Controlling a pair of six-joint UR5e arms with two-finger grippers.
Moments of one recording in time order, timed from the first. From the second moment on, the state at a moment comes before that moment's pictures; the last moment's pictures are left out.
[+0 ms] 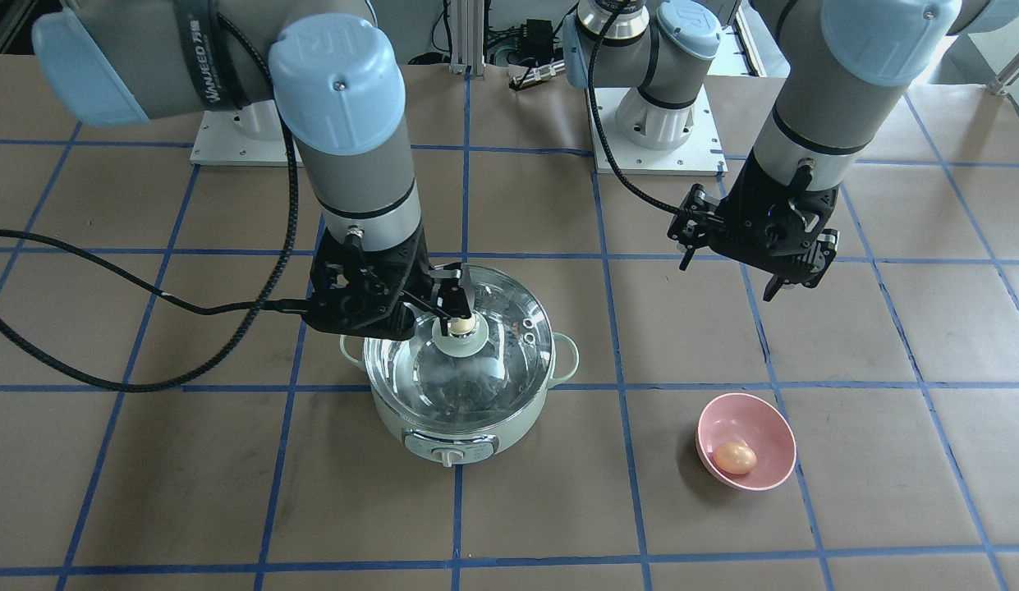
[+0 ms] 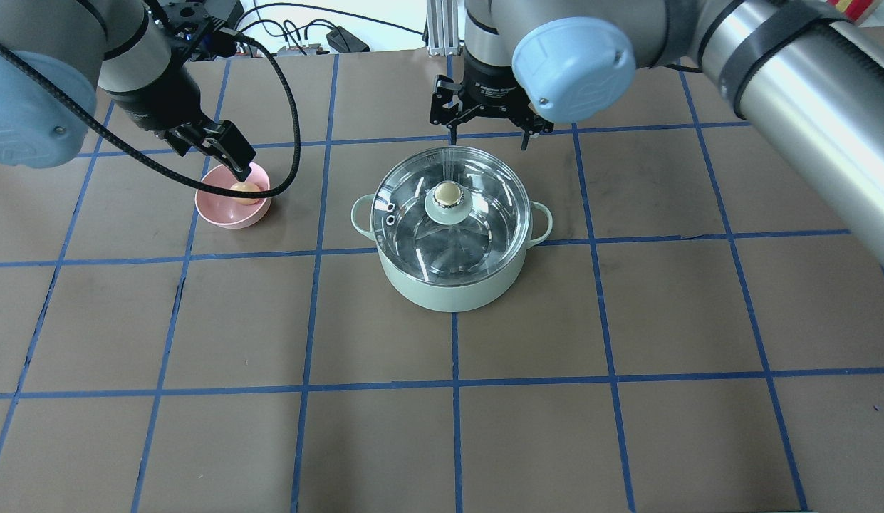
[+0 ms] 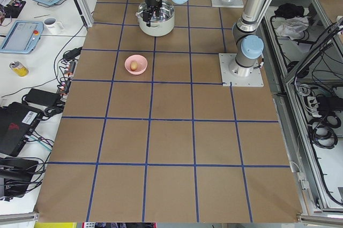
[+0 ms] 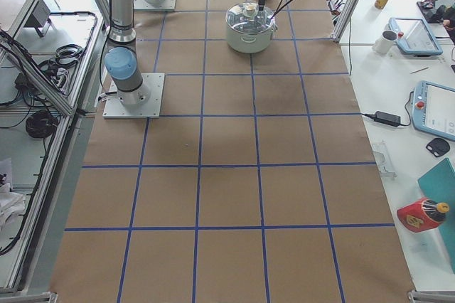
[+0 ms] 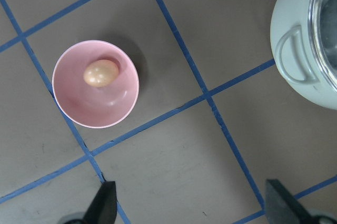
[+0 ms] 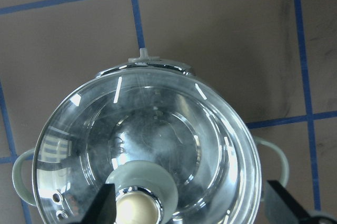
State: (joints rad) left arm -1.50 -1.64 -1.61 -1.40 1.60 0.55; right arm 1.87 -1.23 1.37 -1.77 -1.56 0.44
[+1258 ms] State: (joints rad) left arm -1.42 -1.82 -1.61 -1.22 1.66 1.34; right arm 1.97 -1.15 1.42 -1.86 -1.57 0.51
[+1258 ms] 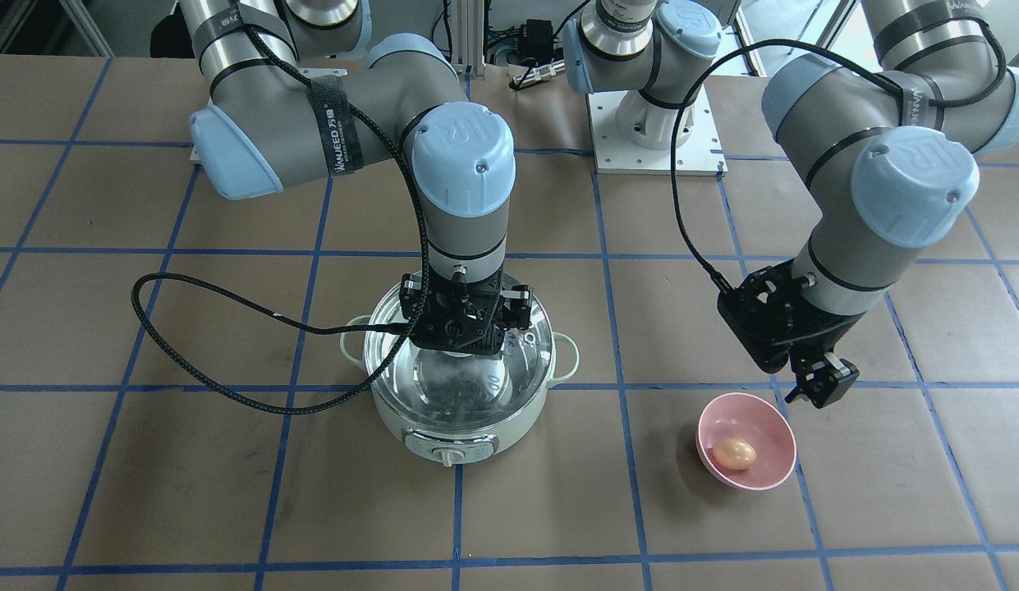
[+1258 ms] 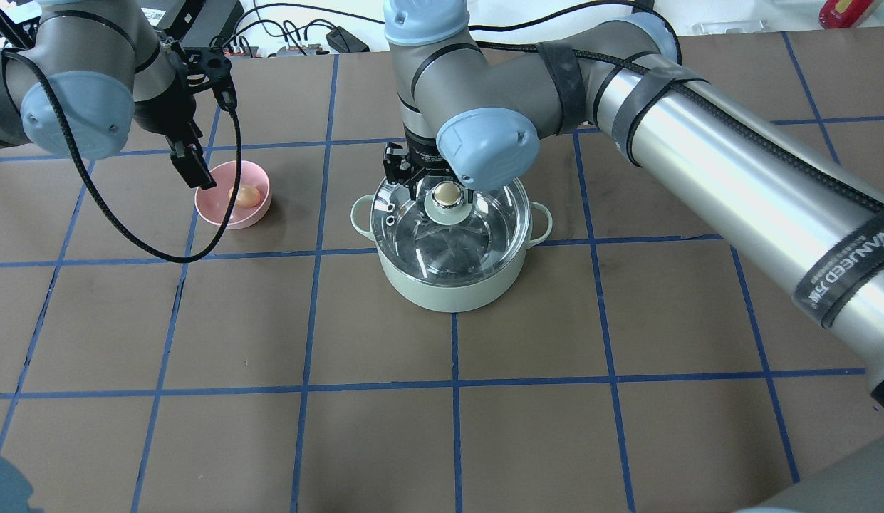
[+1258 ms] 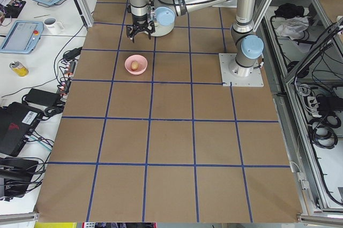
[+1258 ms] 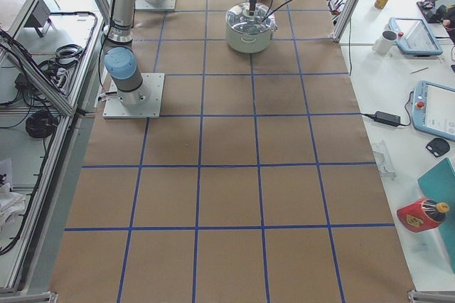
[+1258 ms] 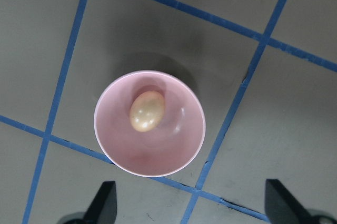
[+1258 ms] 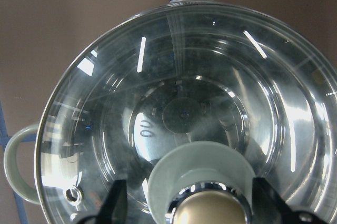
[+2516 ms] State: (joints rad) left arm -1.40 -1.97 -1.59 -1.06 1.64 1.47; right arm 1.92 -1.27 1.42 -1.75 -1.59 0.47
